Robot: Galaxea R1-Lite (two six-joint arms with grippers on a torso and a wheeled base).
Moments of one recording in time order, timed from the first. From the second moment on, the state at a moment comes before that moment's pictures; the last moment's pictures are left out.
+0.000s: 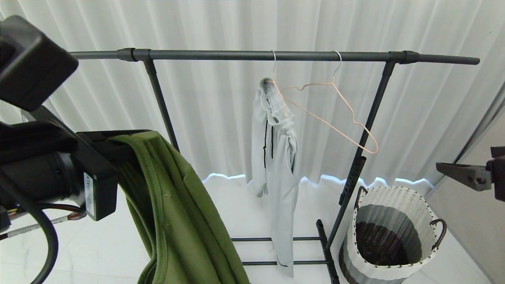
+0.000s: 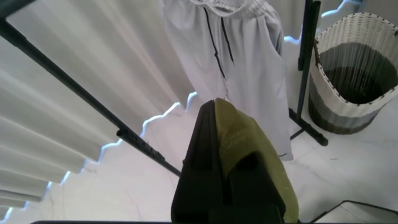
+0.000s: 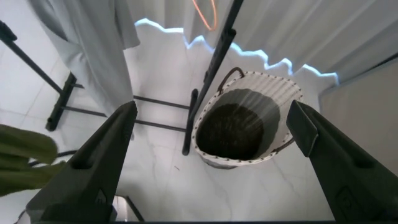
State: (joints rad) left arm -0.76 1.13 -0.96 0.06 0.31 0.33; right arm 0.56 1.11 -1.00 0.29 -0.37 0.03
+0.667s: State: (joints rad) left arm -0.71 1.13 -0.96 0.06 0.31 0.33; right arm 0.52 1.11 -1.00 0.27 -0.37 -0.05
